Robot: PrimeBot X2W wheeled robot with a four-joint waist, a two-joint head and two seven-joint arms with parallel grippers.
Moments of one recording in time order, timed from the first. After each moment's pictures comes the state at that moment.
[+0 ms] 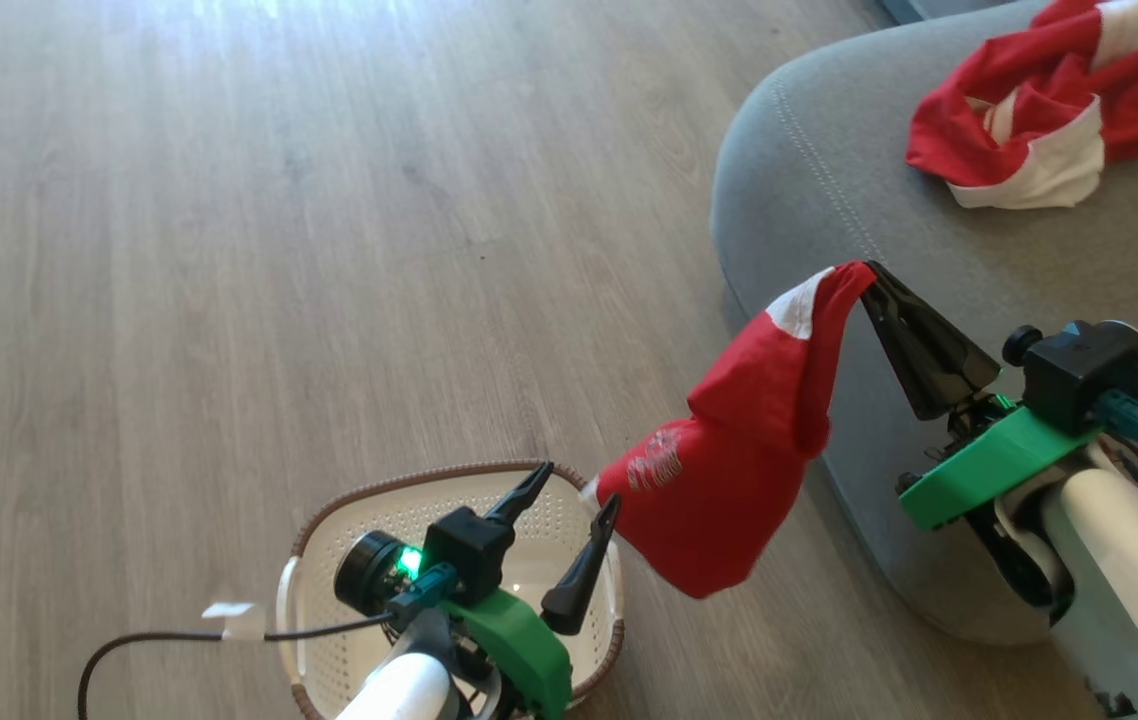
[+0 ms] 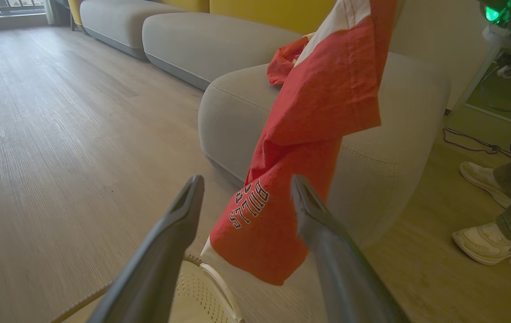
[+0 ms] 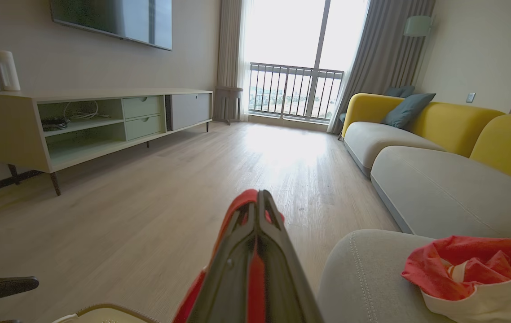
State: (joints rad) left arm -0.21 0.07 -0.65 0.35 -0.34 0.00 -0.25; right arm -0.35 -0.42 0.42 0.19 0.42 0.13 -0.26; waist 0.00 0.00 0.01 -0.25
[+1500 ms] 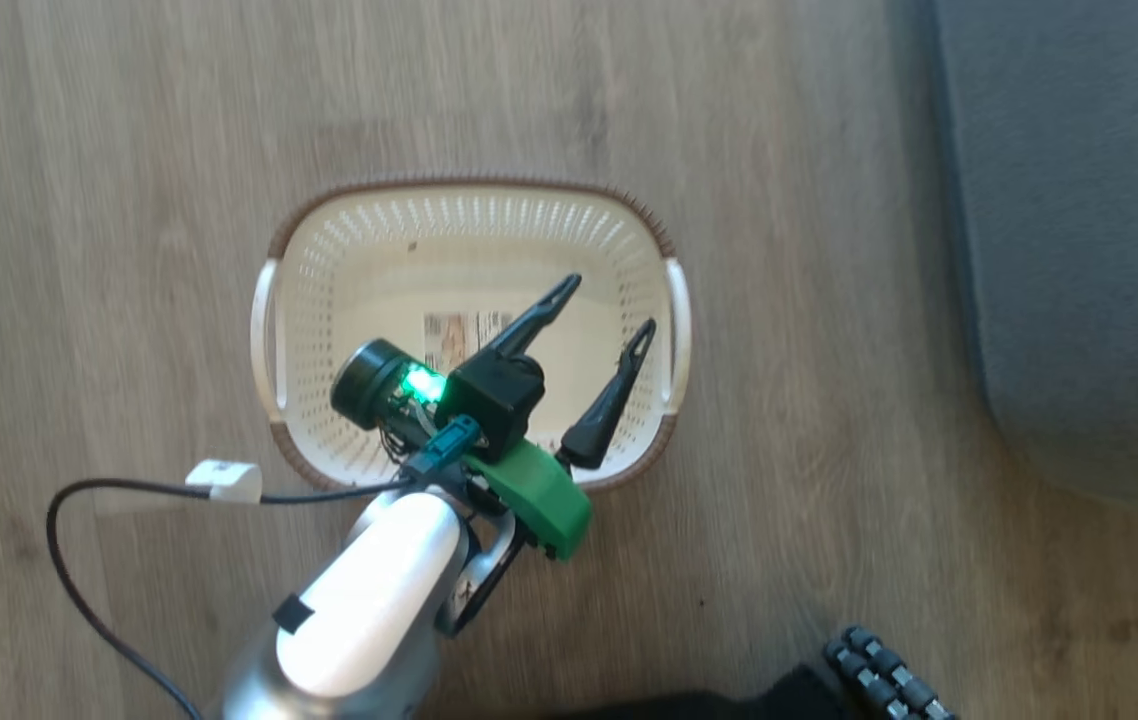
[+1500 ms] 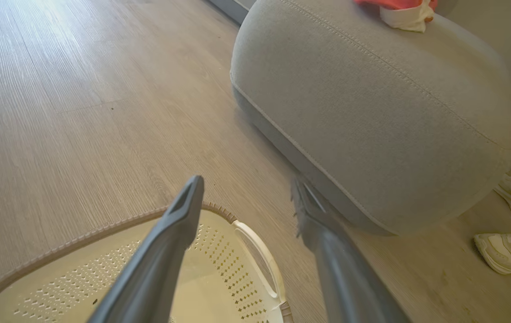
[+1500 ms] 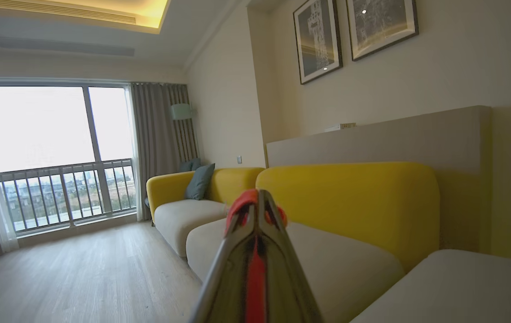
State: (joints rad) left arm -0.48 0.09 -0.68 0.28 -0.29 0.02 -0.21; right arm -1.49 -0.73 -0.39 0.79 0.38 0.13 -0.13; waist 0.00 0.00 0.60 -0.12
